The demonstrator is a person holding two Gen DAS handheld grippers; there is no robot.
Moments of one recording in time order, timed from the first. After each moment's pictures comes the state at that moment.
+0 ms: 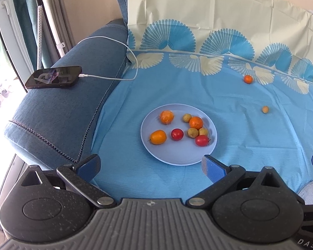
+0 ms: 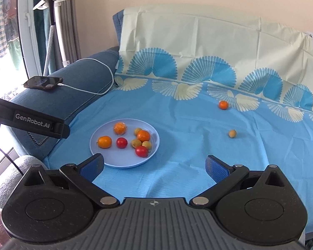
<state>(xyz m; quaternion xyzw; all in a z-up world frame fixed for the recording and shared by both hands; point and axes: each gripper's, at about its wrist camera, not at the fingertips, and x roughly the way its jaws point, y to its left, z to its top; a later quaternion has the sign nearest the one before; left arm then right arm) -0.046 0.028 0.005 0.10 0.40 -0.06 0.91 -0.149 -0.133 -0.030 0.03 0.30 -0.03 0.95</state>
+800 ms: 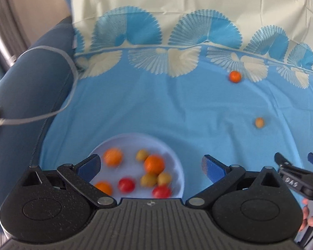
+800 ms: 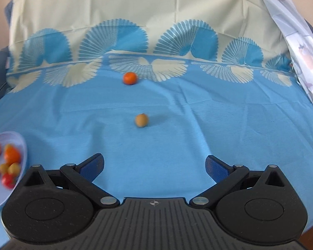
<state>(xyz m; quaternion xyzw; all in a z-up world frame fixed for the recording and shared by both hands) 0.113 -0.119 -0.045 0.13 0.44 -0.12 0.88 -0.022 -0.318 -0.143 0.09 0.34 -0.23 0.91</state>
